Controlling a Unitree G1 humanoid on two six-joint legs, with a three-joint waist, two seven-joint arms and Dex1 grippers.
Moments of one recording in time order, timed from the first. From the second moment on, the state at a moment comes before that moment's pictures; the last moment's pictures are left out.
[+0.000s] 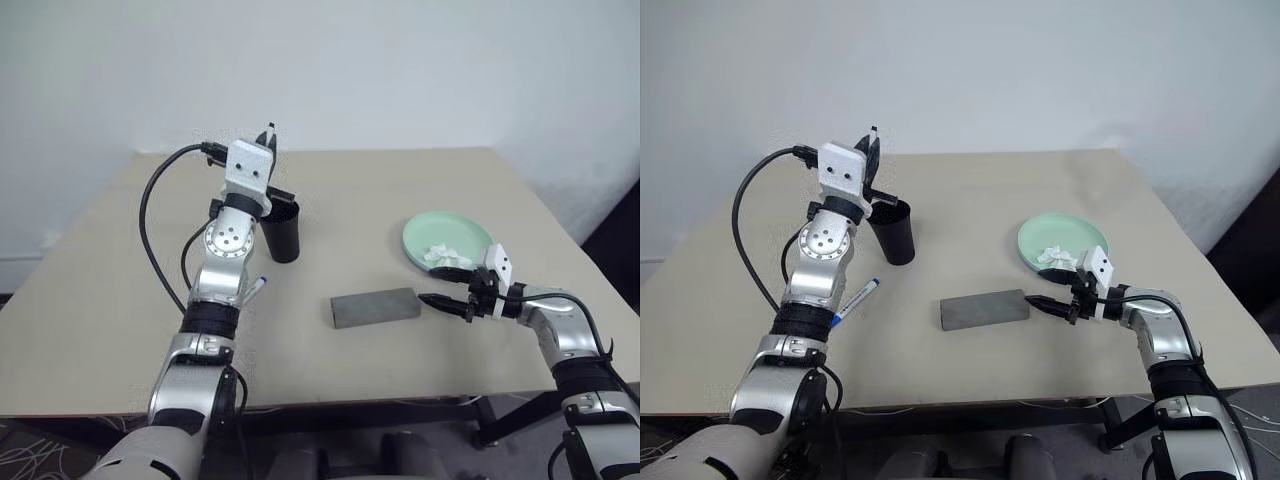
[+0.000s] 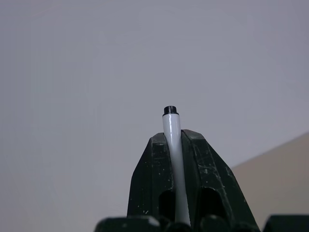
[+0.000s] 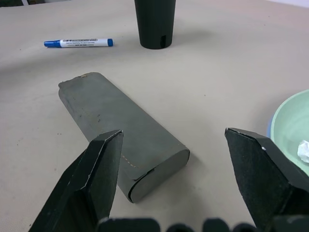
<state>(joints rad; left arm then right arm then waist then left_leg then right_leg) -0.79 0.28 0.04 0.64 0.08 -0.31 -0.10 -0.42 -0.54 0.01 0.48 0.31 0.04 1.22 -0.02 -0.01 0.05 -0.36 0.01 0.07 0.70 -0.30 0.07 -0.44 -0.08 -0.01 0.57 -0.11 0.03</state>
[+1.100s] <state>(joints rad) -0.96 0.26 0.04 1.18 0.09 -0.62 -0.07 -0.42 -0.56 -0.09 0.32 0.49 0.34 1.22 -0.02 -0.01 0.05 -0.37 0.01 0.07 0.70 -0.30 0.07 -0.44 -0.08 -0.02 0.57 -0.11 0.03</state>
